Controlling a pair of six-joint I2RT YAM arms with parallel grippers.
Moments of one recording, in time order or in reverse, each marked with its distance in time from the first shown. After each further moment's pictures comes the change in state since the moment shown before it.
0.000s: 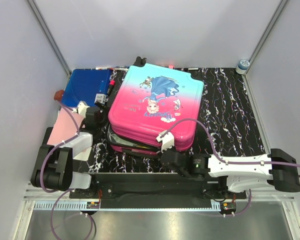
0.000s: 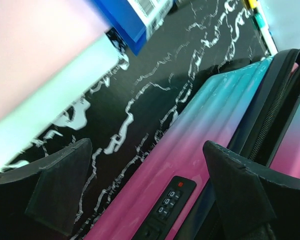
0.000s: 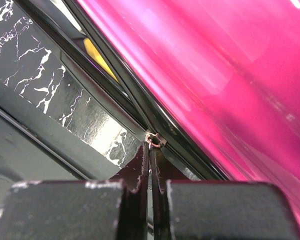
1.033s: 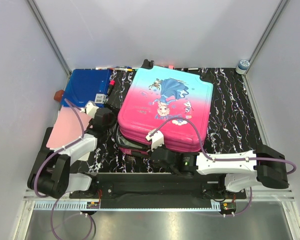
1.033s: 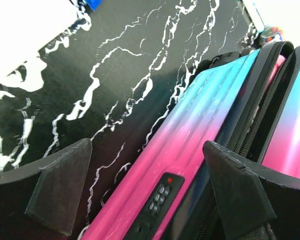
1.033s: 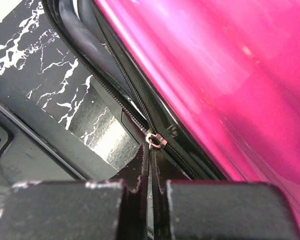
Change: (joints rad) left arm -0.188 -0.038 0.010 -0.050 -0.121 -0.069; right arm -0.011 0.158 0.085 0.117 -0.053 -0.048
